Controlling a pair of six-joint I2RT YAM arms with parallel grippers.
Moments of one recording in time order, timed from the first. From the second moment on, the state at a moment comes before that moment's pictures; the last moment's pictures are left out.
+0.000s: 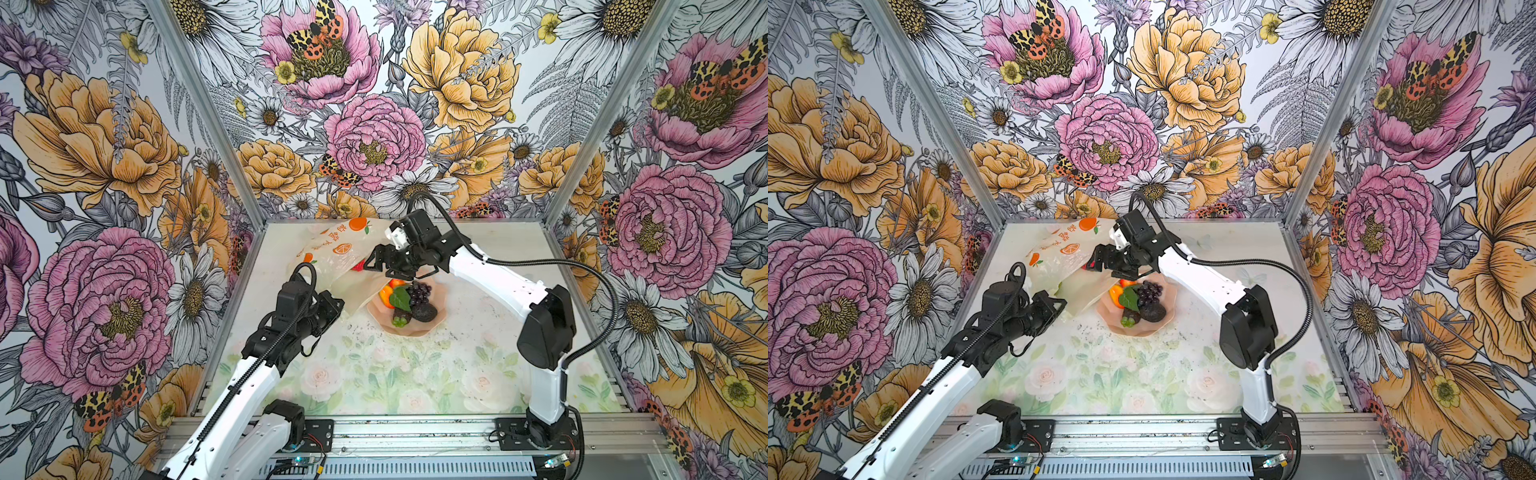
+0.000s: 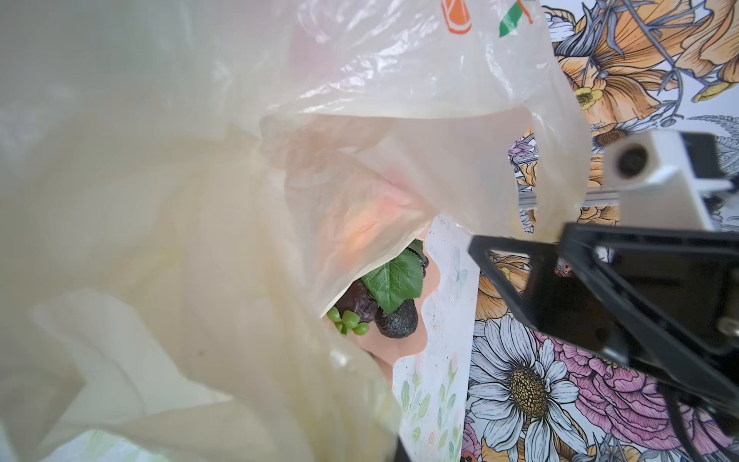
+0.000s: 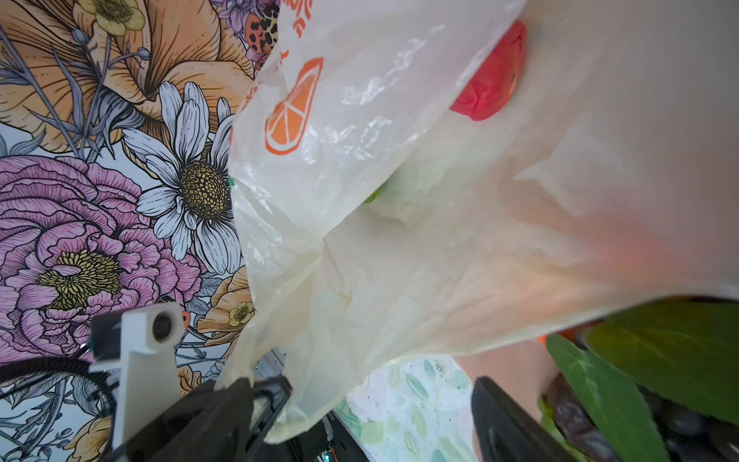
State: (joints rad) left arm -0.28 0.84 0.69 -0.46 0.21 -1.03; right arm 0.66 1.90 1.81 -0.72 -0.48 0.70
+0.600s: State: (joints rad) left arm -0.25 0.82 0.69 -0.49 0.23 -0.99; right arm 0.63 1.79 1.59 -1.09 -0.24 0.38
